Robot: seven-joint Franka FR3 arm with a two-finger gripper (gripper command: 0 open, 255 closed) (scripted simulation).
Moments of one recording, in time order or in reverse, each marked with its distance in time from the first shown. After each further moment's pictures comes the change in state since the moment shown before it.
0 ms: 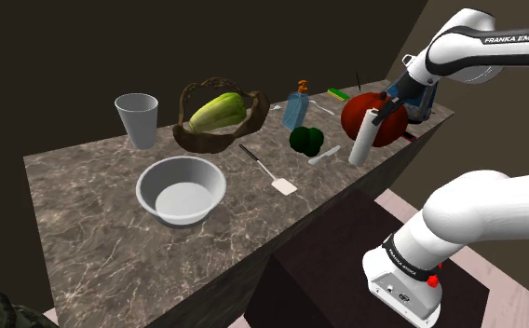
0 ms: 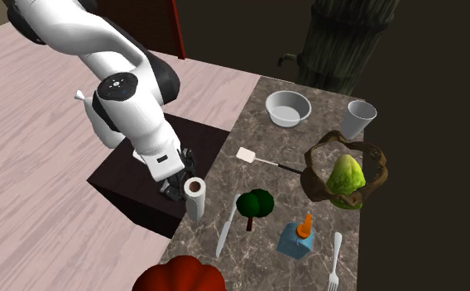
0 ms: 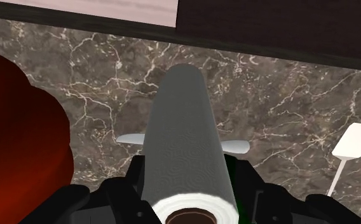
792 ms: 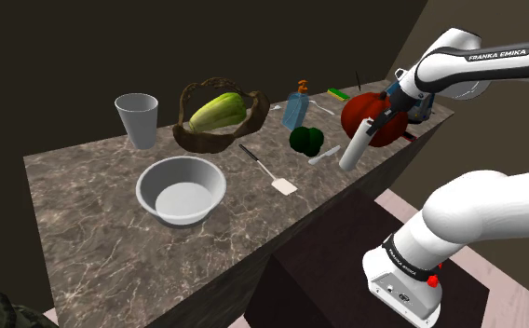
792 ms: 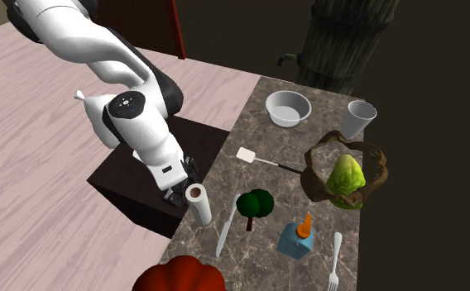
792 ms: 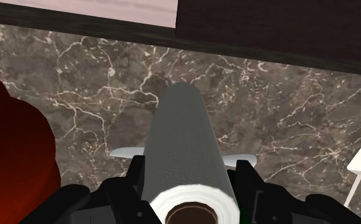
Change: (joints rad) arm -0.005 0.040 -0.035 -0.082 -0.019 0.122 -0.010
